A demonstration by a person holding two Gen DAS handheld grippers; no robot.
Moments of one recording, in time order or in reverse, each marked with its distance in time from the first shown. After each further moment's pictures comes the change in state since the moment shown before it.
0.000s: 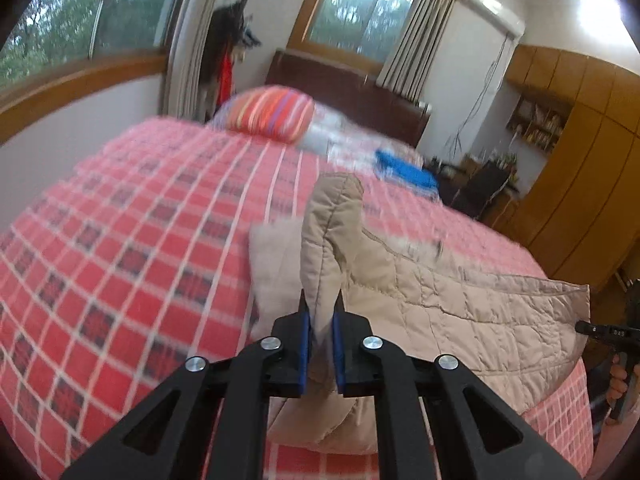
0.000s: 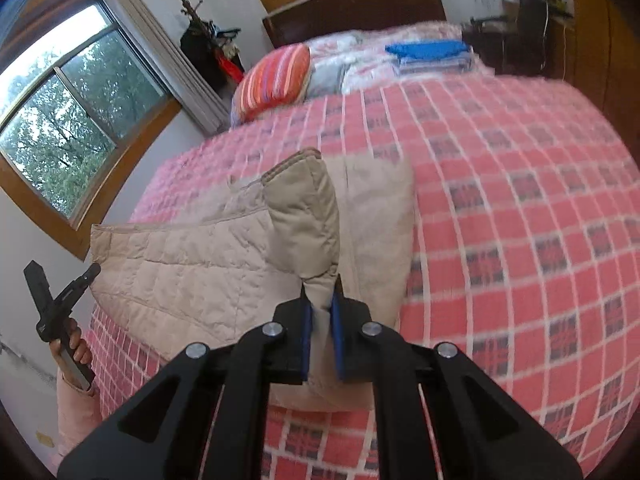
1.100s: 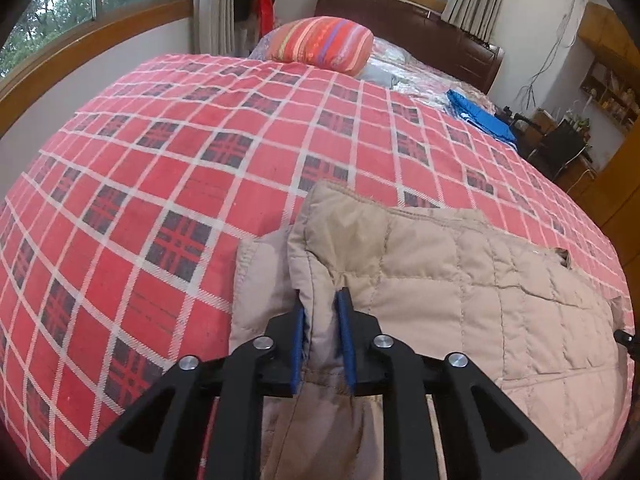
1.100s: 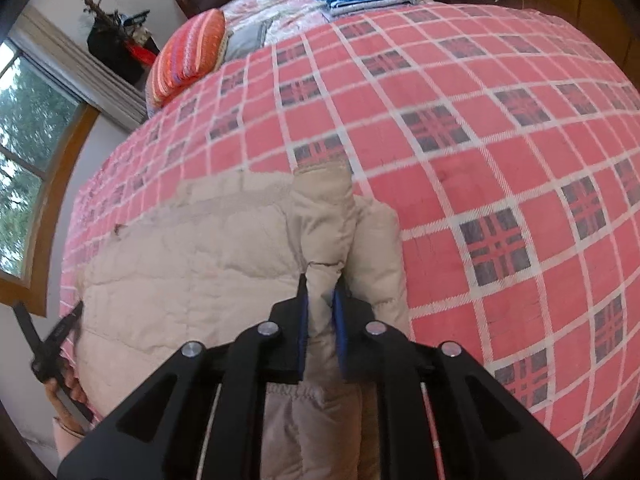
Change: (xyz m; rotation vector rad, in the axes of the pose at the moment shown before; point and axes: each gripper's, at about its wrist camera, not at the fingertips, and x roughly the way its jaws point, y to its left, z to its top) left arm 0.210 0.030 0.023 -0.045 0.289 0.249; right arm 0.186 -0.064 0.077 0.194 0.196 -0.173
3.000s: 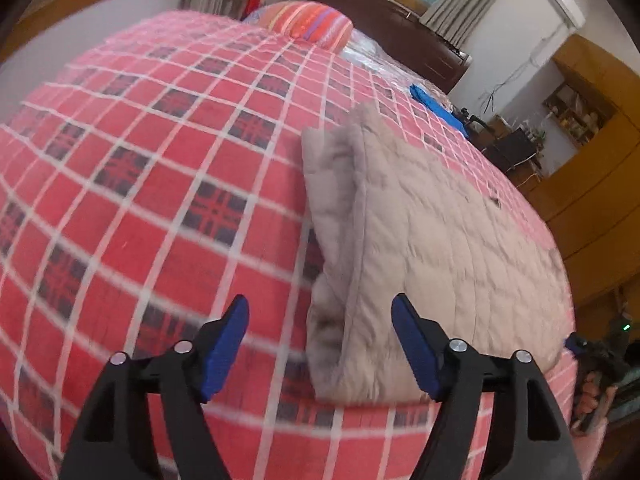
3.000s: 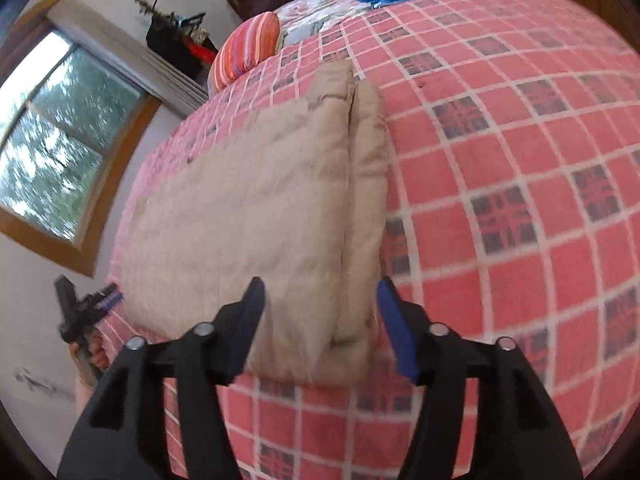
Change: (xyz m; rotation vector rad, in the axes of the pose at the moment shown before) left arm -0.064 0.079 -0.072 -0.097 0.092 -0.272; right arm -0.069 -0.039 -0.106 -0.026 -0.019 0.260
